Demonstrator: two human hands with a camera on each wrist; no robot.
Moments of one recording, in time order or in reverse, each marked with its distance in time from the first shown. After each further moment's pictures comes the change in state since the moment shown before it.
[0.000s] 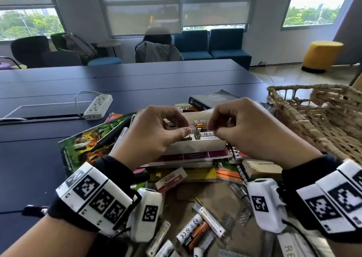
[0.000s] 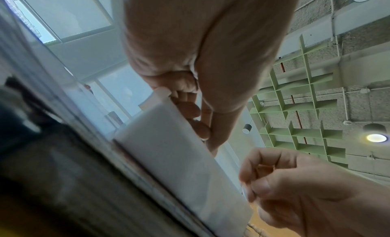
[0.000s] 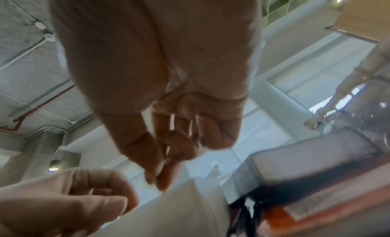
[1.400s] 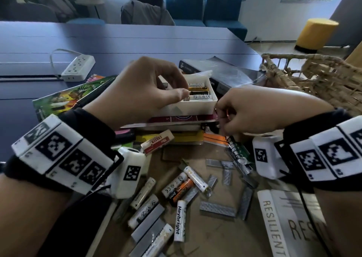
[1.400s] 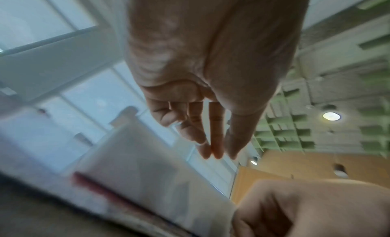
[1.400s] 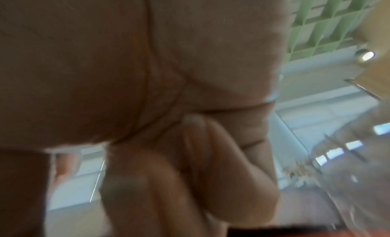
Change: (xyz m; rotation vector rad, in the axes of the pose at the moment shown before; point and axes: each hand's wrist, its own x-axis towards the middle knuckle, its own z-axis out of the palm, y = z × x) left_hand -0.005 0.019 -0.003 0.090 -0.074 0.083; right_hand -0.009 0.017 -0.012 -0.442 -0.522 0.145
